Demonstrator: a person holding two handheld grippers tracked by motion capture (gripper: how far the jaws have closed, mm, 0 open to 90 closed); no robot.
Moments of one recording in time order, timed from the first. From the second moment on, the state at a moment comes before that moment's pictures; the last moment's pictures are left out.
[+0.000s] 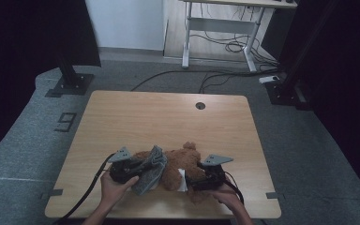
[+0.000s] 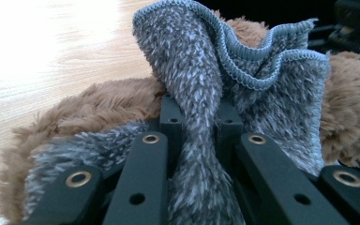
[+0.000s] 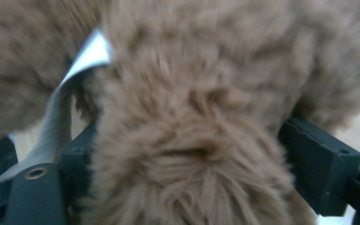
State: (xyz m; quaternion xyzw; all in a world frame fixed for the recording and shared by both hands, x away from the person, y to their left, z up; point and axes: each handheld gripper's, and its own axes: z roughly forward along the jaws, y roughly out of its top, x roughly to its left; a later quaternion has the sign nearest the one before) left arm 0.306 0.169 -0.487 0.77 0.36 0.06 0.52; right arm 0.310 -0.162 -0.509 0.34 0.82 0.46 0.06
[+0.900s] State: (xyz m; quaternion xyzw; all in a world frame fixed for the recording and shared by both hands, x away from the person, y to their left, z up) left arm 0.376 0.144 -0.470 0.76 0.38 0.07 0.52; right arm 0.349 -0.148 -0.537 0.38 0.78 0.44 0.21
